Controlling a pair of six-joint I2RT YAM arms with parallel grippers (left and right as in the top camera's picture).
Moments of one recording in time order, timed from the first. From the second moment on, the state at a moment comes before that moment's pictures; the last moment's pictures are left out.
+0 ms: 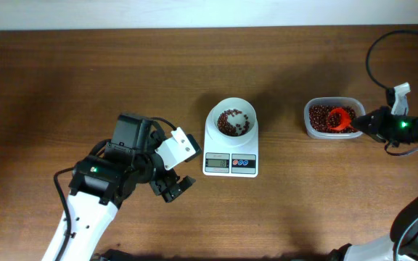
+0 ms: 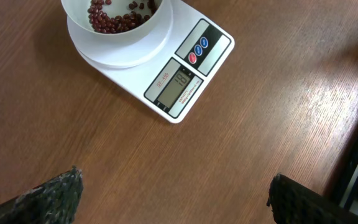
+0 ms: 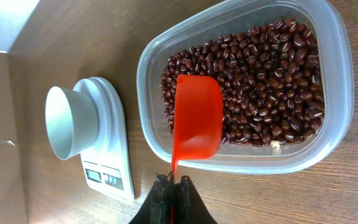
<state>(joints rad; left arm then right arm) -0.30 1.12 1.02 -0.98 0.38 0.63 -0.55 1.74 1.30 -0.99 -0.78 -0.19</state>
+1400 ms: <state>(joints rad) -0.30 1.12 1.02 -0.98 0.38 0.63 0.11 1.74 1.30 -0.70 -0.80 -0.37</state>
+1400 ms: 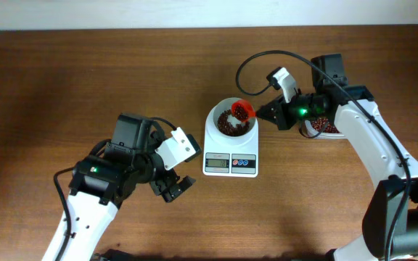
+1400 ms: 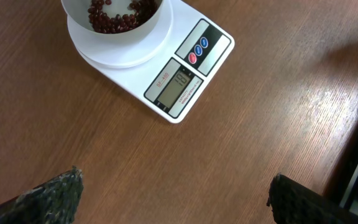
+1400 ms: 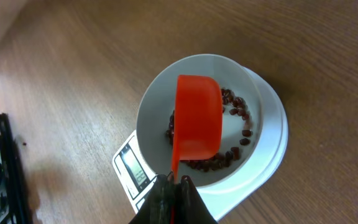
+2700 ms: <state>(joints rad) -0.30 1.12 1.02 -0.98 0.38 0.63 0.12 1.75 1.30 -0.68 -0.79 -0.37</state>
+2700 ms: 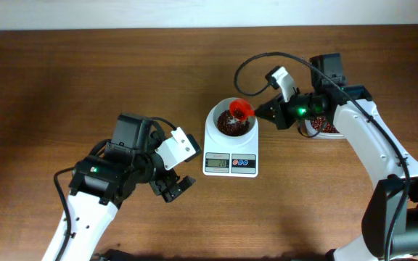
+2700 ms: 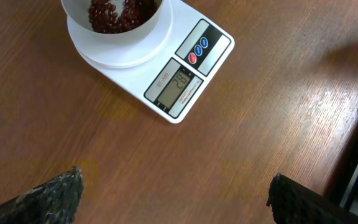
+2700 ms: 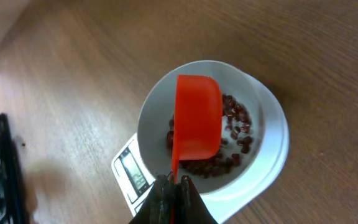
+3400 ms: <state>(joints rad) -0.30 1.12 1.02 -0.98 0.38 0.63 0.13 1.75 1.30 -0.58 -0.78 -0.45</state>
